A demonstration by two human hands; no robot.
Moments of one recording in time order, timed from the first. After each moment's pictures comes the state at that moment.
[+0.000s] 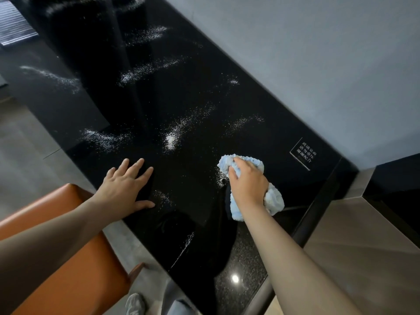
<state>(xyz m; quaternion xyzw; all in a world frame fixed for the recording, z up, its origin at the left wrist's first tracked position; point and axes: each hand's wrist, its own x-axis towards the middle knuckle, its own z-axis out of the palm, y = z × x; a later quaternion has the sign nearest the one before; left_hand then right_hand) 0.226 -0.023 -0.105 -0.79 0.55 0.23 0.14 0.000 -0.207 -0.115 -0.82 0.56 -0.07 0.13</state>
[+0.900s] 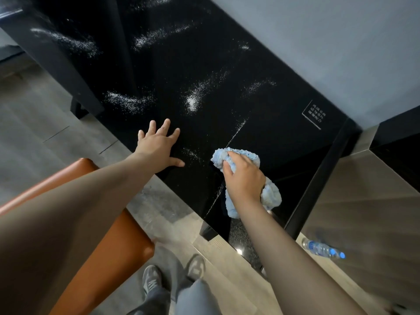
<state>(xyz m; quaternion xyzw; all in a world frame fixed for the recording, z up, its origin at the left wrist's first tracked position) 0.227 -0.017 -0.122 -0.80 0.54 0.25 0.06 0.011 -0.068 -0.119 -0.80 0.58 -0.06 0.12</state>
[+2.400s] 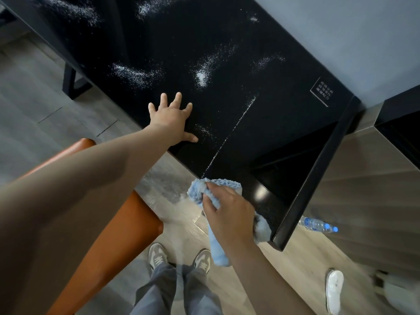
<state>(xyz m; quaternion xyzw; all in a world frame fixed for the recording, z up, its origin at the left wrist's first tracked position) 0.232 -0.021 -0.120 -0.79 0.56 0.25 0.07 0.008 0.075 -0.096 -0.83 0.52 -0.02 0.18</state>
